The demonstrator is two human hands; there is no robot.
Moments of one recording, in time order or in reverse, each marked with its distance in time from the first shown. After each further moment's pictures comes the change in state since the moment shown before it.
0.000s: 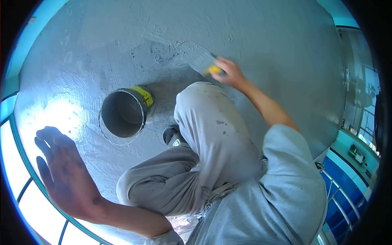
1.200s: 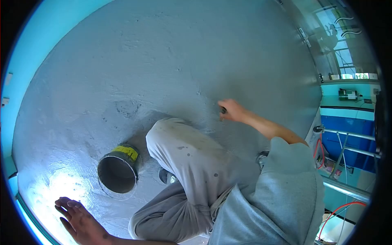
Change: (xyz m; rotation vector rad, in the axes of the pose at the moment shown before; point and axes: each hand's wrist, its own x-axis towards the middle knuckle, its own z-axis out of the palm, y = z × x) left_hand 0.018 0.033 -0.032 0.011 0.040 -0.005; right_hand -0.146 -0.002 -0.109 -0.192 -0.237 0.491
